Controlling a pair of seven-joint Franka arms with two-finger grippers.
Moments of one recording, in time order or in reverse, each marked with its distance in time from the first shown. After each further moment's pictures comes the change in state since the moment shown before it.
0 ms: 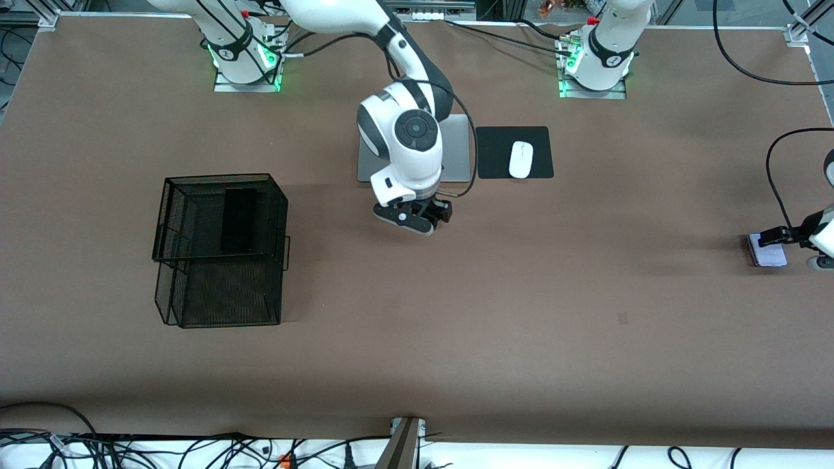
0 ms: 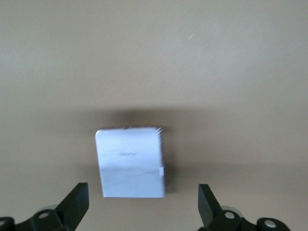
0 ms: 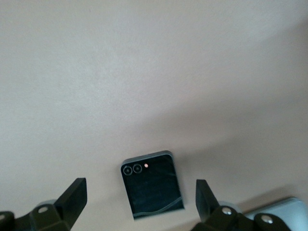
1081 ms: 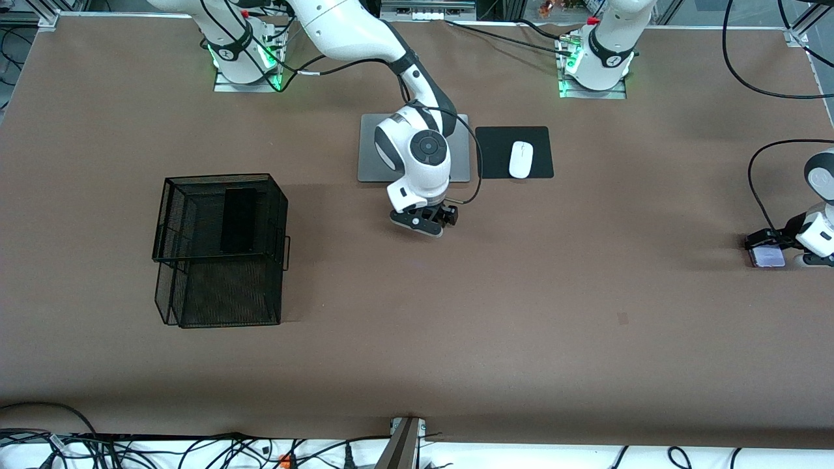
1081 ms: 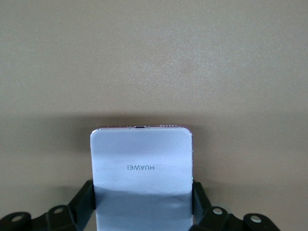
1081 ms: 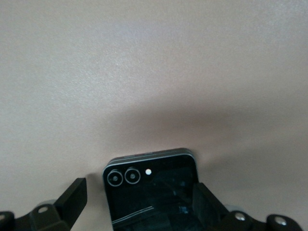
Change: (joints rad) left arm 0.081 0.114 -0.038 -0.001 -0.023 0.129 0.051; right arm -0.003 0.106 0.083 -0.045 0.000 0.158 0.003
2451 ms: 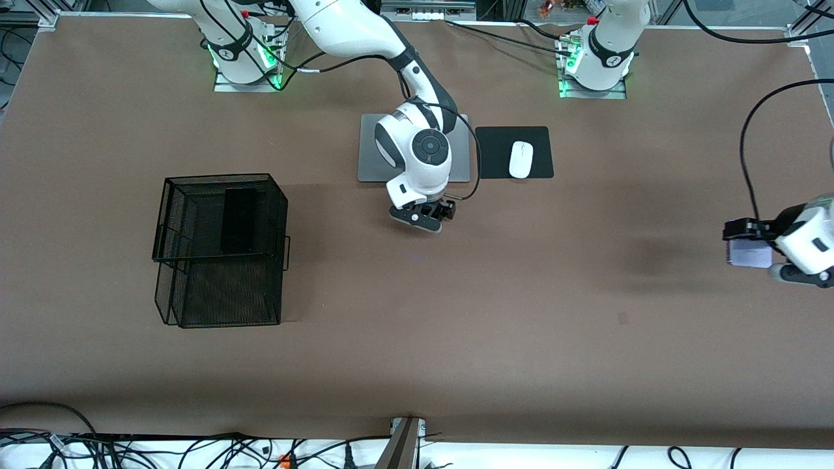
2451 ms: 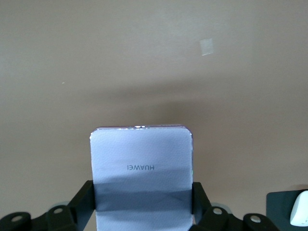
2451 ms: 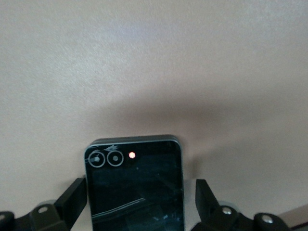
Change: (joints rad) left arm -0.387 -0.288 -0.182 0.321 -0.001 -0.815 -0.324; right arm 0.008 -0.018 0.004 -0.018 -0.001 -0.059 -0.003
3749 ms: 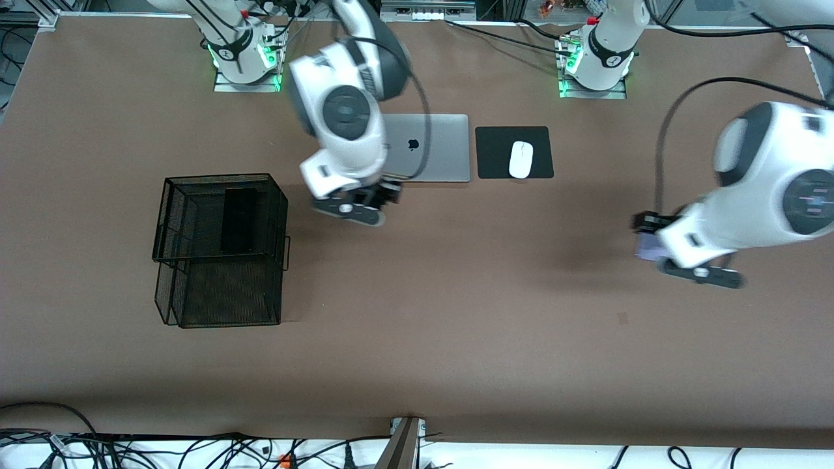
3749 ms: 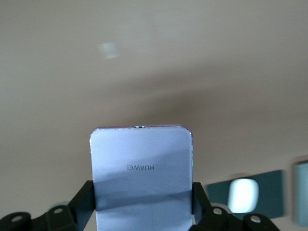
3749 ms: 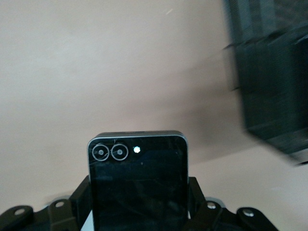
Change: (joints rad) left arm -0.285 0.014 -0.028 -0.012 -0.084 -0.037 -0.196; right arm -0.023 -0.385 -0.329 0.000 -0.001 -0.536 -0.414
